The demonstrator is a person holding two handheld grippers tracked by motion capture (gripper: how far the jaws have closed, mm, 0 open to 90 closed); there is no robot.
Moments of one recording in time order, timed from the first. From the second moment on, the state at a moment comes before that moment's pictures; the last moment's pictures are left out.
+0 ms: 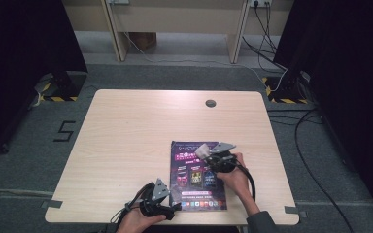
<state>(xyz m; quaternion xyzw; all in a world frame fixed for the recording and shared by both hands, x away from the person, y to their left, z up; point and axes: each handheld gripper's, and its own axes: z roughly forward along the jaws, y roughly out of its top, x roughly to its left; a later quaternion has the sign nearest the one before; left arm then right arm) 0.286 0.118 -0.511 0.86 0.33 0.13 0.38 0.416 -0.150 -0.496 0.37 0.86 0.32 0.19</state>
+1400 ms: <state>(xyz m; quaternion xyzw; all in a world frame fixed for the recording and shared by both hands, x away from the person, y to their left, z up) 0.294 0.106 -0.510 0.86 0.33 0.13 0.37 0.397 -0.083 -0.500 0.31 0.88 0.34 0.16</state>
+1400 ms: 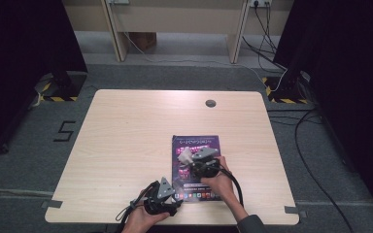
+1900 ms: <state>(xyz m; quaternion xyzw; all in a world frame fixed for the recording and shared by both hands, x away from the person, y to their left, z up) 0.285 0.137 -0.503 0.85 0.35 0.12 0.38 0.395 -0.093 -0.498 0.30 0.88 0.33 0.16</state>
